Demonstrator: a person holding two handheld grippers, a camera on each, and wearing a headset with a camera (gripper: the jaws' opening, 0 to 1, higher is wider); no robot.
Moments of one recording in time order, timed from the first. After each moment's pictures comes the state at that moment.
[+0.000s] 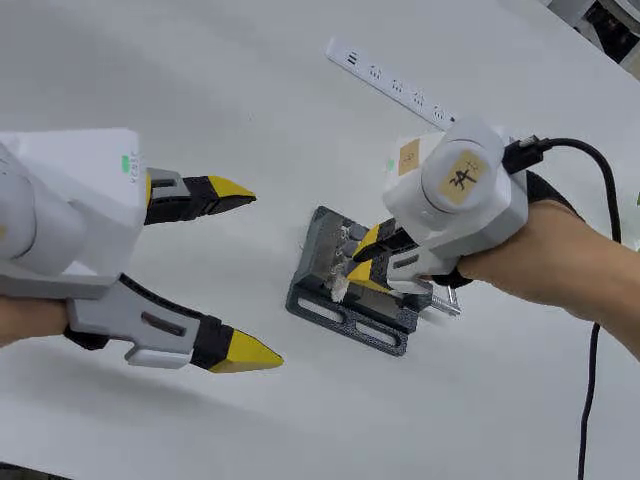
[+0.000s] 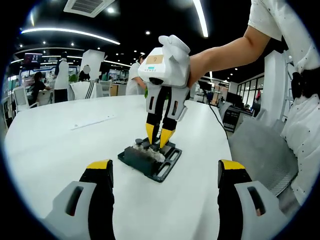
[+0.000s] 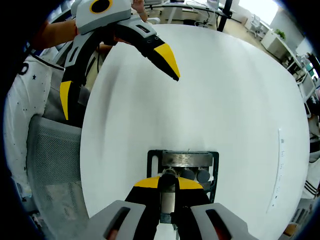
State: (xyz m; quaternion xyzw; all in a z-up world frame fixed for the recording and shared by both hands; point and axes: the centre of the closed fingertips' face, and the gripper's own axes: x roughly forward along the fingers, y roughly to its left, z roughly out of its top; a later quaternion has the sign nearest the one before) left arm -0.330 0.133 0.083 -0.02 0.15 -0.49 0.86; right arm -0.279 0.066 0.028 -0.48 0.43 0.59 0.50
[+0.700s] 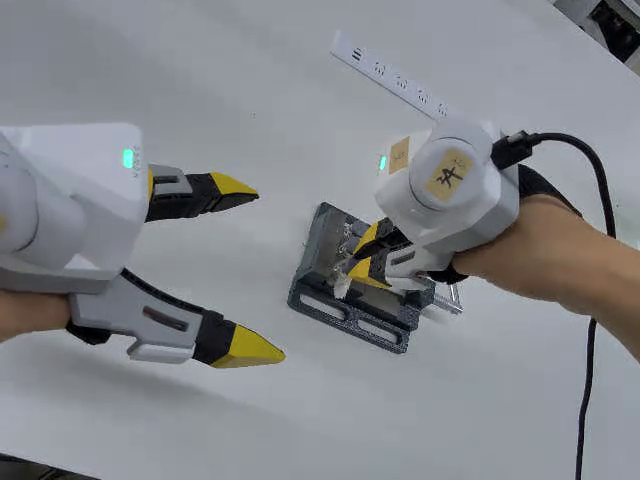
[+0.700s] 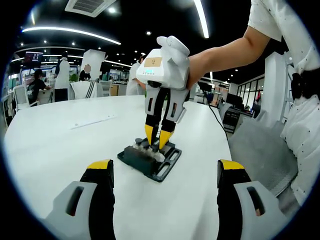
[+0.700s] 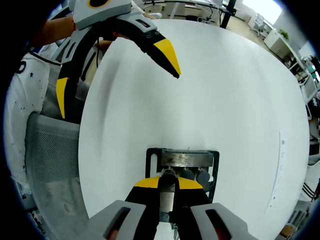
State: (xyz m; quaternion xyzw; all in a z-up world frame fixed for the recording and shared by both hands) left arm -0.330 0.133 0.083 -0.03 0.15 -0.49 0.86; right arm -0.276 0.068 0.027 -0.50 0.43 0.58 0.48
